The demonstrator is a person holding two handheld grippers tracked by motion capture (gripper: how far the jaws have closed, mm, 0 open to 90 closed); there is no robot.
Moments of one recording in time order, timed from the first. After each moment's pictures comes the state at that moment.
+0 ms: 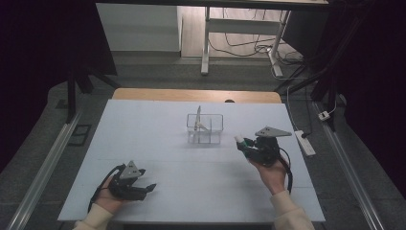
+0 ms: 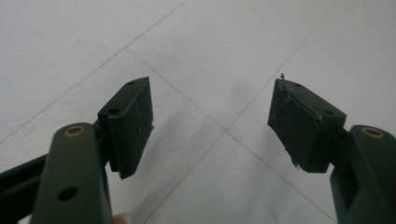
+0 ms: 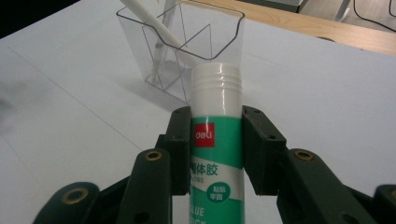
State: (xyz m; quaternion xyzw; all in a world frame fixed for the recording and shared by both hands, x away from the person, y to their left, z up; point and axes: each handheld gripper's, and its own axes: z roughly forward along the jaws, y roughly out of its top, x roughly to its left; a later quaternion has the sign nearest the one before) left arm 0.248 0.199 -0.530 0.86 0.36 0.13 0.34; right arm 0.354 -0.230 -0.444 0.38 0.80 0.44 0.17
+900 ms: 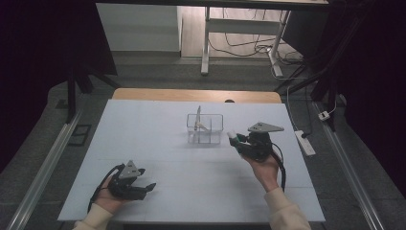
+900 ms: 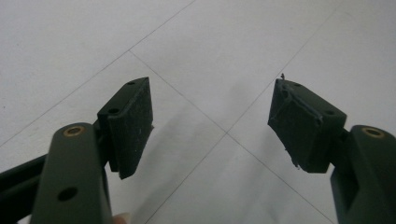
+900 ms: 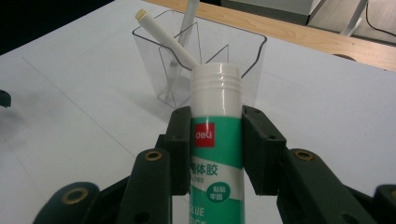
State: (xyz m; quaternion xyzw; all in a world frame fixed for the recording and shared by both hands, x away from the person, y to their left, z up) left arm 0.248 0.200 -0.528 0.85 0.36 0.13 0.35; right arm 0.365 -0.210 -0.440 0.37 0.80 0.45 0.17
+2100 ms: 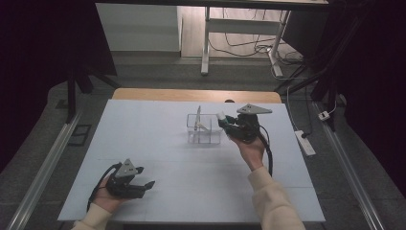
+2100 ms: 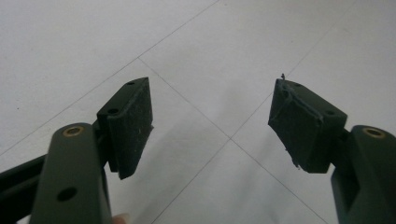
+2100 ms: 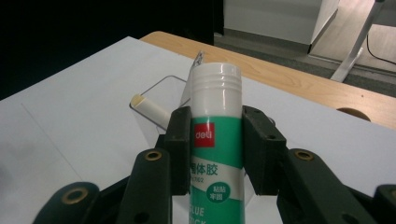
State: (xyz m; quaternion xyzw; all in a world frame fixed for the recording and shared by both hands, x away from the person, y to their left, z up) left arm 0.248 0.205 -0.525 0.84 0.37 0.14 0.36; right arm 0.409 -0.173 -0.421 0.35 0.78 0.49 0.18
